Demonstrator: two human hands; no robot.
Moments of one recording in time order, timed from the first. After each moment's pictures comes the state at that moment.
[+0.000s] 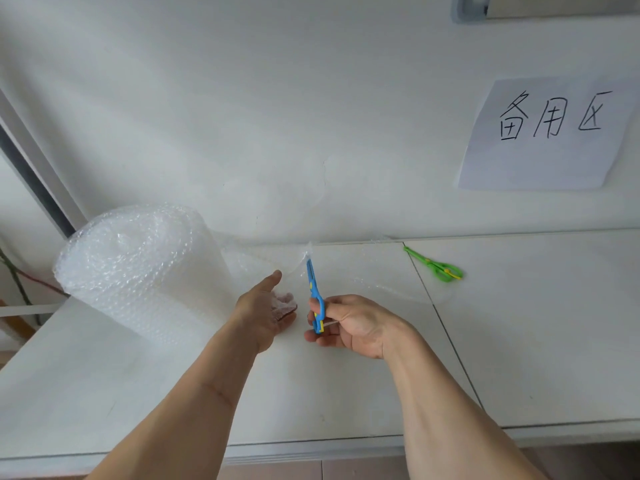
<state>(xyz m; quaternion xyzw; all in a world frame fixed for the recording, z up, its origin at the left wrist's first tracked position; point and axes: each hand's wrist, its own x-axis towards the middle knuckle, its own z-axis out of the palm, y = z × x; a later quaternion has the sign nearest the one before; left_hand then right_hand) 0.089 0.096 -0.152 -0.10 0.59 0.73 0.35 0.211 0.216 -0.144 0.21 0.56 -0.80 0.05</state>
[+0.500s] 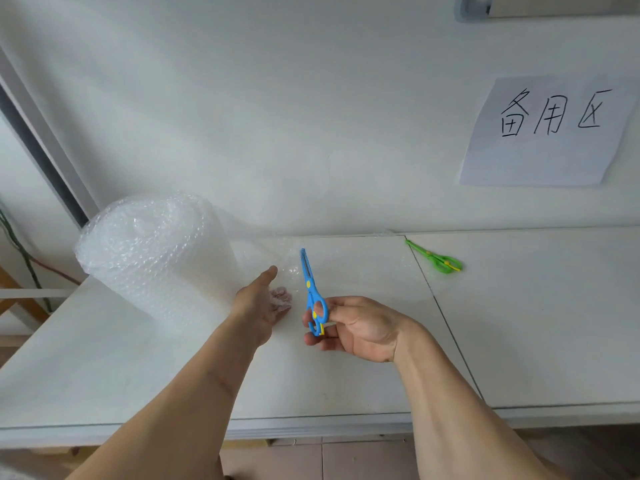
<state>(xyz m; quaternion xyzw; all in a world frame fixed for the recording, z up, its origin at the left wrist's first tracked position) 0.099 0.079 -0.153 -0.10 0.60 0.74 0.30 0.240 0.200 -0.137 0.13 0.56 -0.81 0.11</state>
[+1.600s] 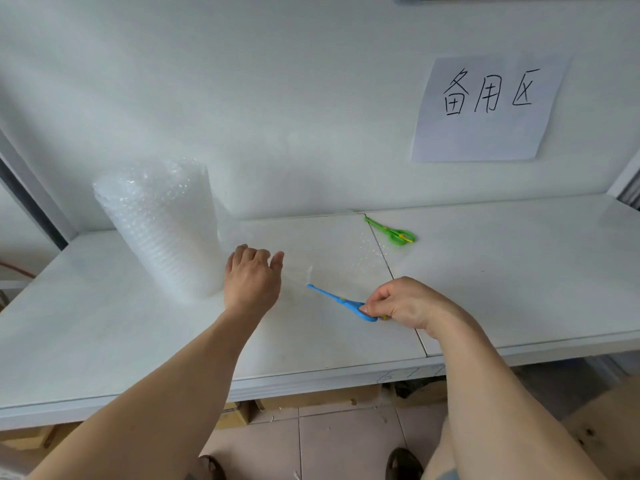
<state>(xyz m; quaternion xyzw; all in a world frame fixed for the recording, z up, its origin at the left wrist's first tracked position) 0.129 0.113 -0.187 0.31 0.92 0.22 -0.14 0.343 0.281 -0.146 0.33 0.83 -0.45 0.02</state>
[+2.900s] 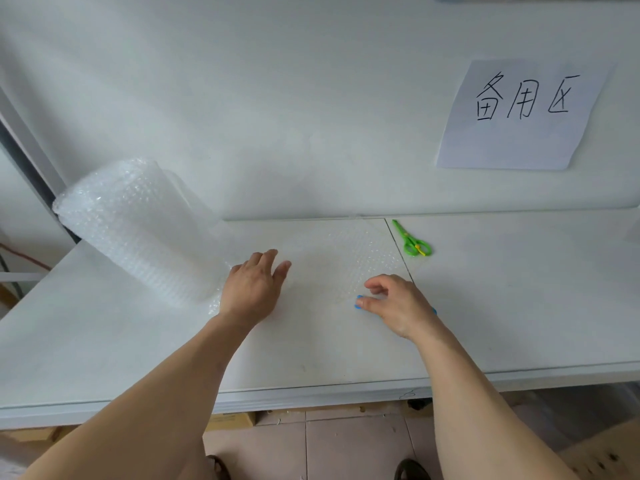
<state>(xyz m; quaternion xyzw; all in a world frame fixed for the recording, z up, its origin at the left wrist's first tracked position) 0.103 0.085 -0.187 0.36 0.91 0.20 -0.08 0.293 0.272 -0.182 0.33 0.87 -0.35 -0.10</state>
